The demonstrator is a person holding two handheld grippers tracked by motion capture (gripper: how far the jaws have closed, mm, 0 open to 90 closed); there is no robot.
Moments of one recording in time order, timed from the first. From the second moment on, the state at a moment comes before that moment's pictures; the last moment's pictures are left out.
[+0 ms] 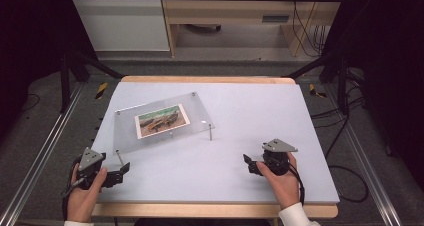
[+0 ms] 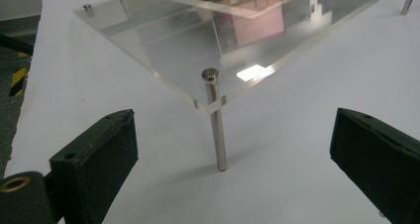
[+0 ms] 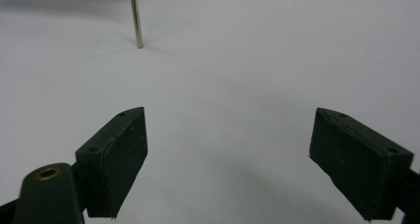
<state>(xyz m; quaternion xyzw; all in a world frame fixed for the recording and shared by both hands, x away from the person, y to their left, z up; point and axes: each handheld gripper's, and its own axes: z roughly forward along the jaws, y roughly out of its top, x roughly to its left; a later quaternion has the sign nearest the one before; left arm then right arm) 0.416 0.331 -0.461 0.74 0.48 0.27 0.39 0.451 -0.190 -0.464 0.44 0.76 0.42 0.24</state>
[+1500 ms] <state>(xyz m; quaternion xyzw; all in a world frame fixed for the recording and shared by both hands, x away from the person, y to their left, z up) 0.425 0.327 -0.468 0.73 0.48 0.26 0.42 0.448 -0.184 -0.469 0.43 0.76 0.41 0.27</state>
